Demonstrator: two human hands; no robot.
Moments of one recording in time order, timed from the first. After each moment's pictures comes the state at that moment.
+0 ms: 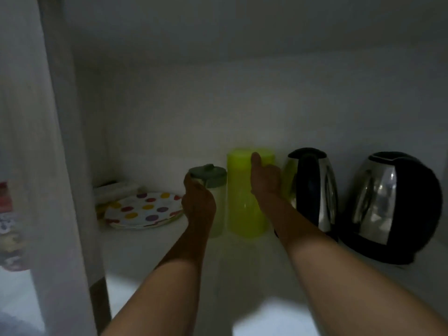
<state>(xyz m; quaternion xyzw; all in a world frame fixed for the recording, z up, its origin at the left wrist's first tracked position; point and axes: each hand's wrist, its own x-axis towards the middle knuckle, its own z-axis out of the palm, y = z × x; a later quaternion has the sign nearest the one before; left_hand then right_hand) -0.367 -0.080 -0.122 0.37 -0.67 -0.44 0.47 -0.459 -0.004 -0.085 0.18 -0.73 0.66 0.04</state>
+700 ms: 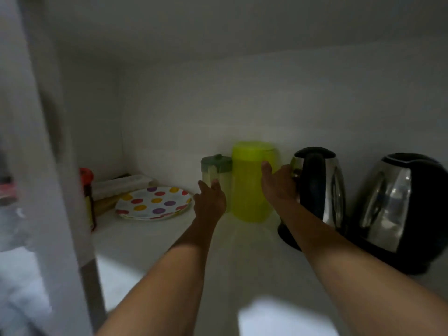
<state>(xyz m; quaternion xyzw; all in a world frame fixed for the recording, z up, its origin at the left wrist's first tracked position) -0.382 -0.064 -0.125 0.42 -0.73 -0.41 0.35 -0.478 0.029 -0.089 0.19 -0.81 0.56 0.01</state>
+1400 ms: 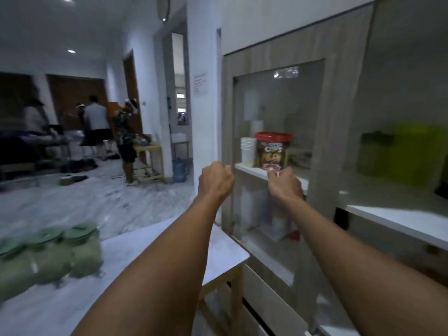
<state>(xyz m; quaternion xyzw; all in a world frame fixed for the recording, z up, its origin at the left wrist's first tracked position) 0.218 0.027 -0.144 0.56 -0.69 -0.16 0.42 0.071 0.071 -0.151 0.41 -0.76 0.48 -0.12</state>
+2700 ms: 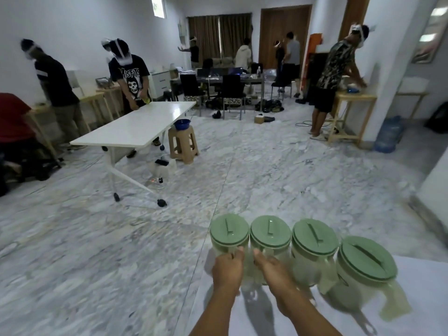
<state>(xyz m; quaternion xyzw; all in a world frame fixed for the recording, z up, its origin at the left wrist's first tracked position) 0.872 -0.136 -0.395 0.82 -0.15 -0.33 0.45 0.780 -0.197 -0.429 0.54 -0.51 0.21 -0.64</state>
